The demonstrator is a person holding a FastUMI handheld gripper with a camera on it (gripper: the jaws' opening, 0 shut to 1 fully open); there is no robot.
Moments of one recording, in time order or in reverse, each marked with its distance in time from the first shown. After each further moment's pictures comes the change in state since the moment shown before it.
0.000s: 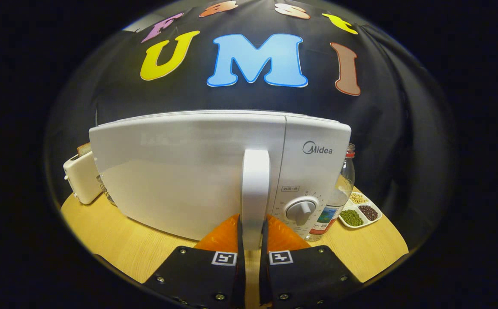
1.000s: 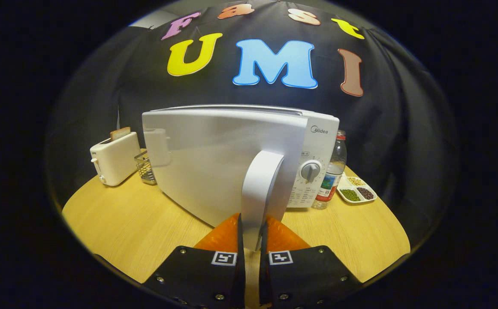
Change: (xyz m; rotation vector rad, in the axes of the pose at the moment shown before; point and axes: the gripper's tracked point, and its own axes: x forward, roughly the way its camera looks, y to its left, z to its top) arm -0.116 0.053 -0.045 -0.009 0.058 0.094
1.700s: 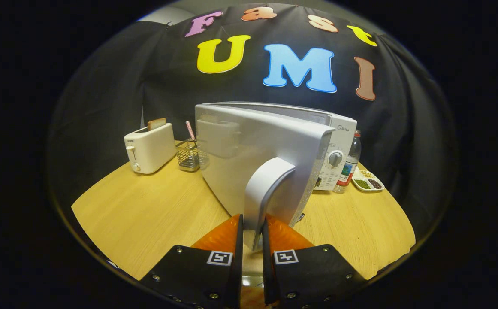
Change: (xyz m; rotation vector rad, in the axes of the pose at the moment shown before) arm -0.077 0.090 -0.025 -0.045 0.016 0.078
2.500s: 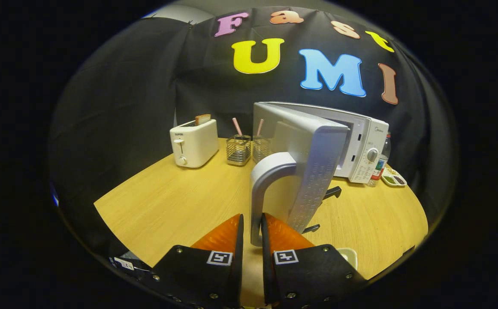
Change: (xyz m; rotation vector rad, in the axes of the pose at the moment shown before) arm -0.038 0.121 -0.019 -0.039 -0.003 0.152
